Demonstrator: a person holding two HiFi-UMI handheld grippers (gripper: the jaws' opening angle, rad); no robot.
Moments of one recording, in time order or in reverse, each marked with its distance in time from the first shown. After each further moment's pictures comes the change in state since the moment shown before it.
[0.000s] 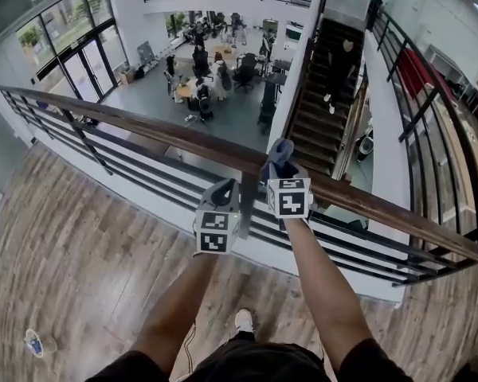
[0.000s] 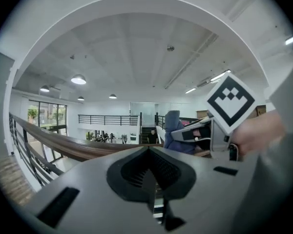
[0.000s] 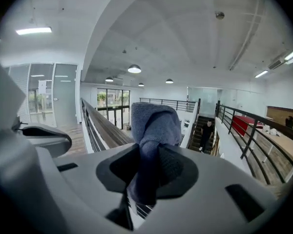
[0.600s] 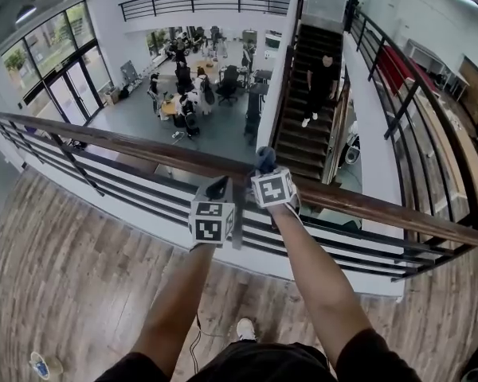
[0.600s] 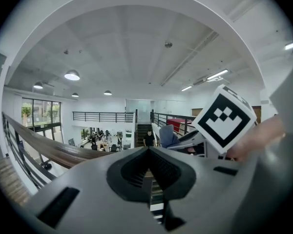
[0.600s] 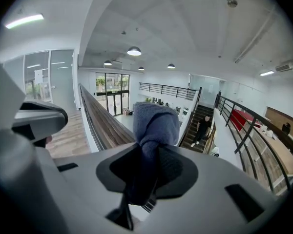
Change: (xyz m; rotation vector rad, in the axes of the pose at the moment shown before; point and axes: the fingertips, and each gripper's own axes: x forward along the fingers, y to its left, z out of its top) left arm 0.029 -0.020 0.031 -0.005 0.057 -0.064; right arm 0.022 -0.018 -0.013 -0.060 0.189 0.004
